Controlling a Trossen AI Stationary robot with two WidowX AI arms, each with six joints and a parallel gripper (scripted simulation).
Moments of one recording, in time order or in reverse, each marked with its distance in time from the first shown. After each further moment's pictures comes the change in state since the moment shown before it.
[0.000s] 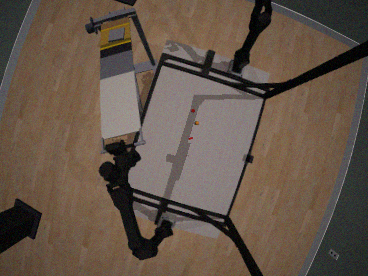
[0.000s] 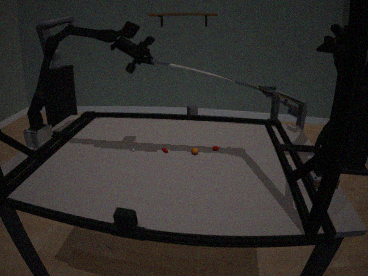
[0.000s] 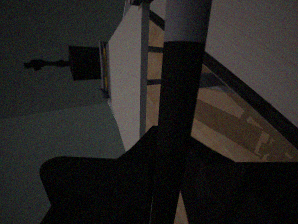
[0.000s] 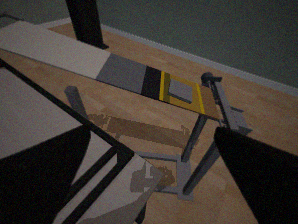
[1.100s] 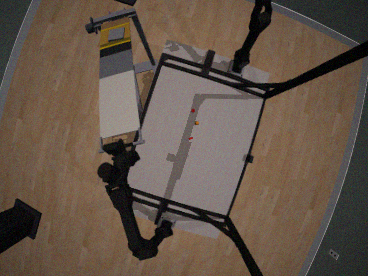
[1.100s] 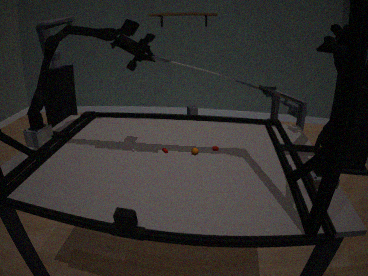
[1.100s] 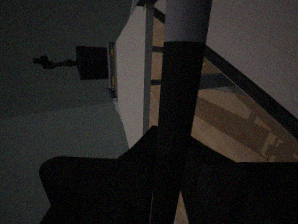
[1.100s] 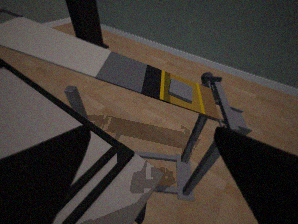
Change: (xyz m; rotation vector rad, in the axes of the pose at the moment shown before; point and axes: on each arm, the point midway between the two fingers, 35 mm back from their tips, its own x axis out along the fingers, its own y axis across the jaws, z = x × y) left arm -0.005 0.014 0.000 0.000 0.001 0.037; right arm 0.000 0.000 0.000 0.000 0.000 0.000
